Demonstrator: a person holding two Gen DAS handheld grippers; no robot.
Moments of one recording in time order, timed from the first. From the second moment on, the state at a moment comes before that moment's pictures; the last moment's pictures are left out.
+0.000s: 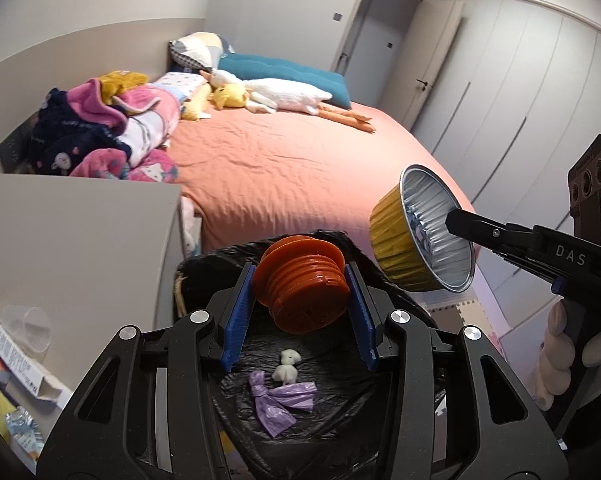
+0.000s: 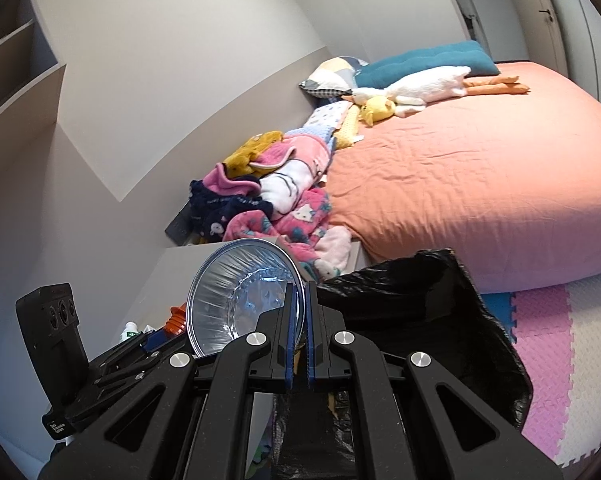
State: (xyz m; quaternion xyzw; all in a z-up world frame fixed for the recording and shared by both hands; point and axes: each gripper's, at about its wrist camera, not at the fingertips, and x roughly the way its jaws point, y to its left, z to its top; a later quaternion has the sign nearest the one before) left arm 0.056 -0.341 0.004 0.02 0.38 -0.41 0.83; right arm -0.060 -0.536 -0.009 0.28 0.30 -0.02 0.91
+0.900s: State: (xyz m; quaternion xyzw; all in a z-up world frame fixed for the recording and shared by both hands) left arm 0.058 -0.337 0.006 0.03 0.38 -0.37 0.85; right arm -0.054 -0.538 -0.009 0.29 0.28 -0.05 0.91
